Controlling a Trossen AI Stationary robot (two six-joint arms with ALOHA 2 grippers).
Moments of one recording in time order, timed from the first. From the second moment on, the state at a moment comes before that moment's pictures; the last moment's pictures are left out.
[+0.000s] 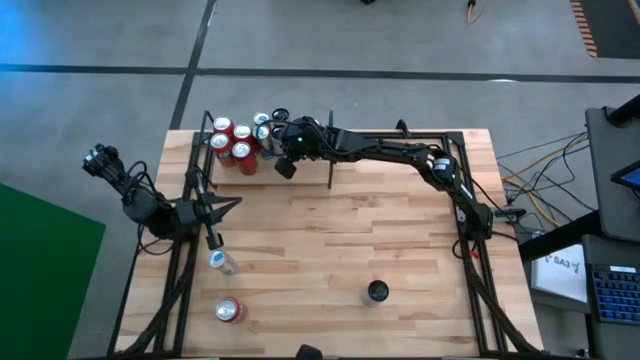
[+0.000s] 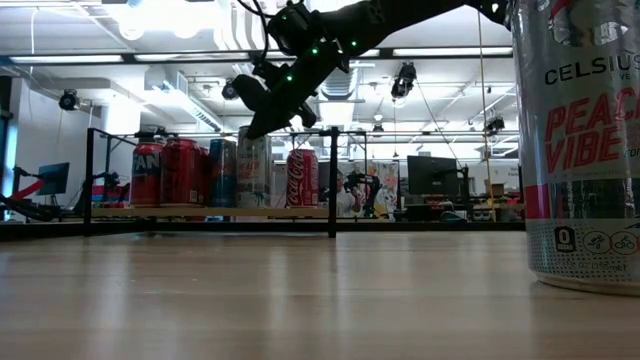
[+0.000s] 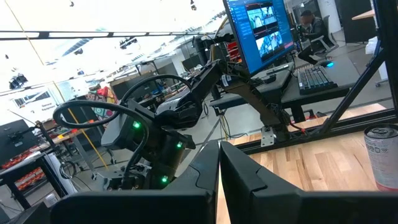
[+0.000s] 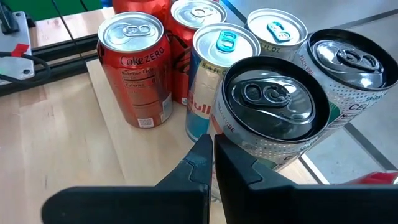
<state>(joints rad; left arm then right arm) -0.68 0.55 0.55 0.22 -0.96 0.53 -0.31 2.24 2.06 -0.38 0.17 0.05</state>
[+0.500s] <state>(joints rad) -0.68 0.55 0.55 0.22 -0.96 0.53 -0.31 2.24 2.06 -0.36 0.17 0.03</state>
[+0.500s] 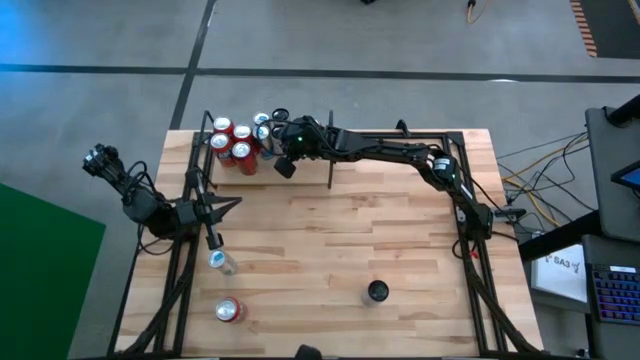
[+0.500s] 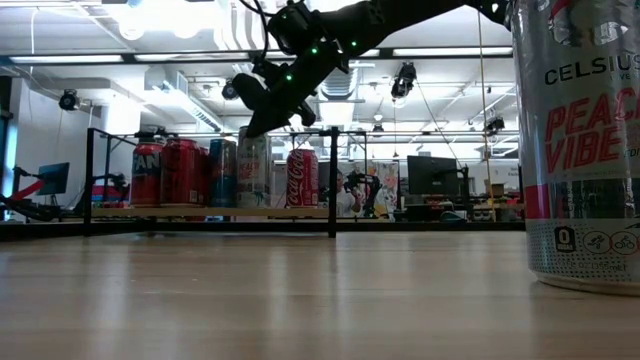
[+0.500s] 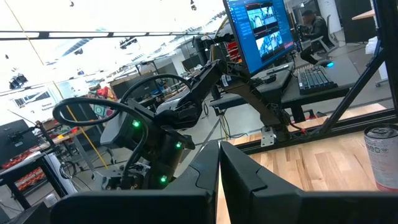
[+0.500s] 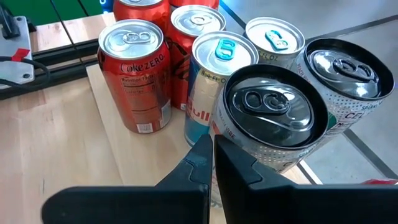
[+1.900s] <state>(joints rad) -0.68 0.99 0.97 -0.24 -0.95 0.01 0.15 1.56 1.51 -0.53 0.27 0.12</state>
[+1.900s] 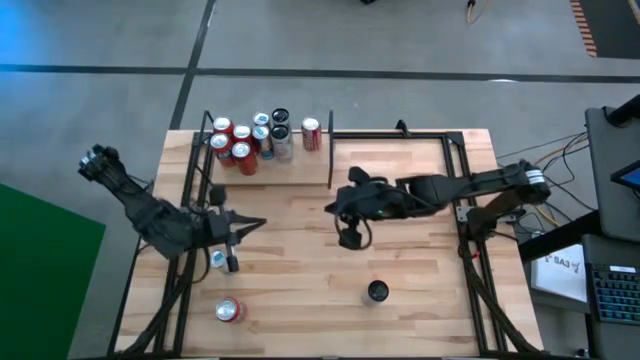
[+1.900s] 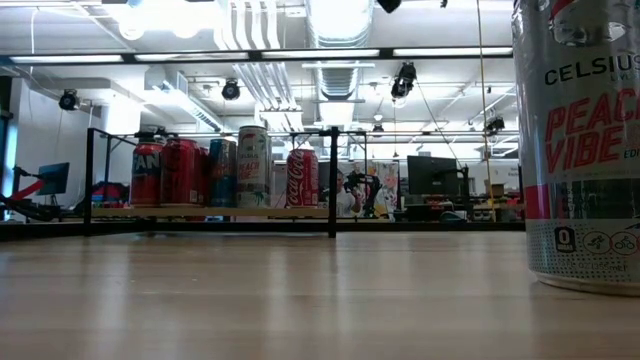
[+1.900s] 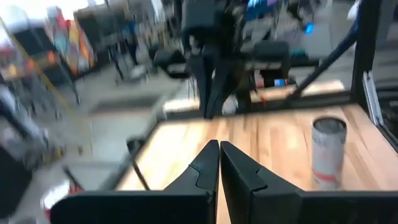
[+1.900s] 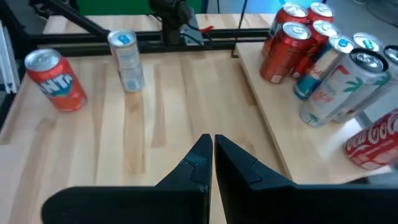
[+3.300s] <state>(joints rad) -0.70 1.45 1.42 -1.57 -0.12 -1.37 0.26 1.46 1.31 -0.49 0.29 0.16</state>
